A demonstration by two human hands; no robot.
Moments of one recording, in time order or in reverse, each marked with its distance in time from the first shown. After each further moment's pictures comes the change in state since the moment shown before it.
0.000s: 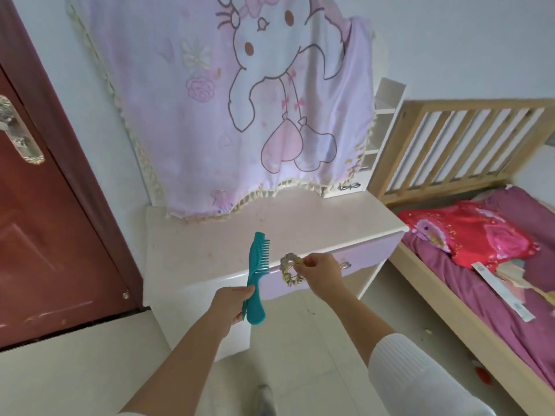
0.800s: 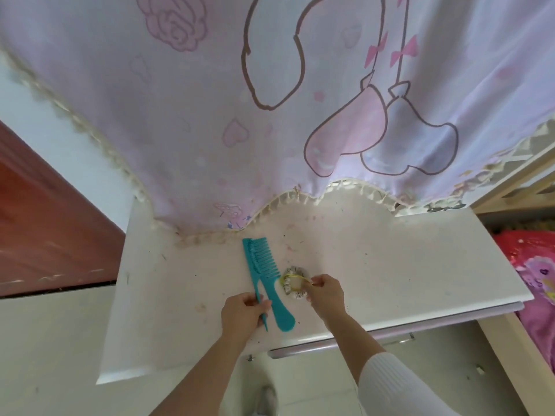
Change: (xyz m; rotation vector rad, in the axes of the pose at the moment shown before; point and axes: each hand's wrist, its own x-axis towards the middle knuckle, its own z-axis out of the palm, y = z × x) left_hand 0.286 0.080 0.038 0.110 0.301 -0.059; right_hand 0.320 0.033 0.143 0.004 -0.269 0.371
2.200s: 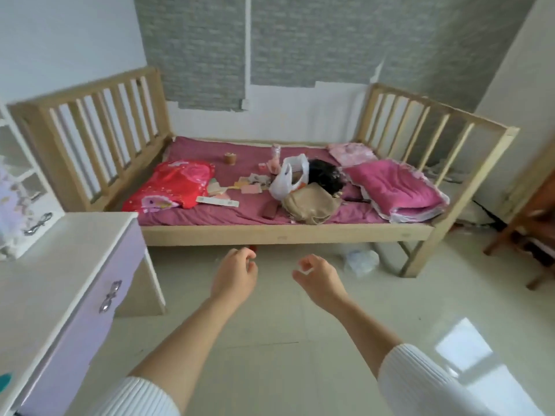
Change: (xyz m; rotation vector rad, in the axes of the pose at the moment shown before) left_hand -0.409 -0.110 0.059 0.847 -0.973 1.437; right_hand -0.537 0.255 -0.106 0.209 1.030 0.217
